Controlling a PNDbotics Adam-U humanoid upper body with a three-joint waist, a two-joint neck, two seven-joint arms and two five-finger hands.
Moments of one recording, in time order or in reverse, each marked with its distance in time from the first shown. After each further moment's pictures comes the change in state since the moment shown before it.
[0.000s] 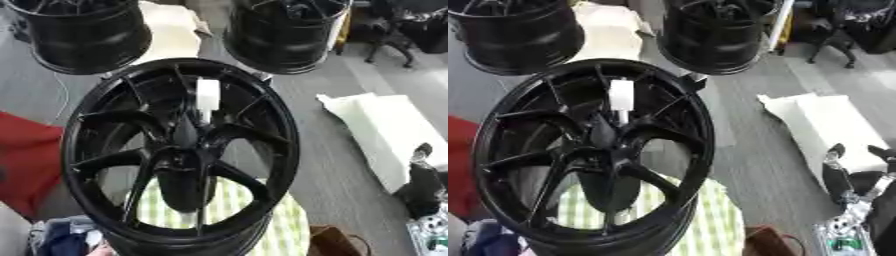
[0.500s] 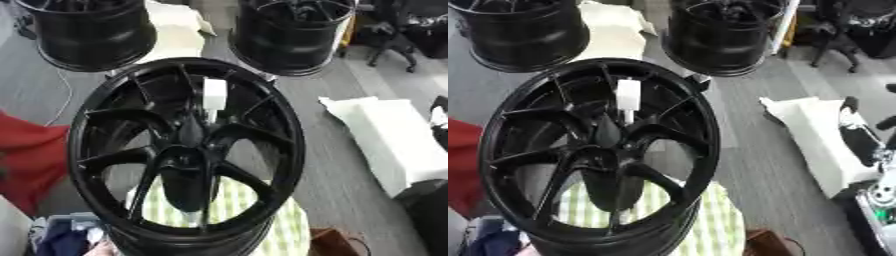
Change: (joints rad) left arm 0.000 0.000 -0.011 0.000 -0.001 0.001 -0.012; right arm -0.061 -0.511 0.068 -0.143 0.075 0.240 0.269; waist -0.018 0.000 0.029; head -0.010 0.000
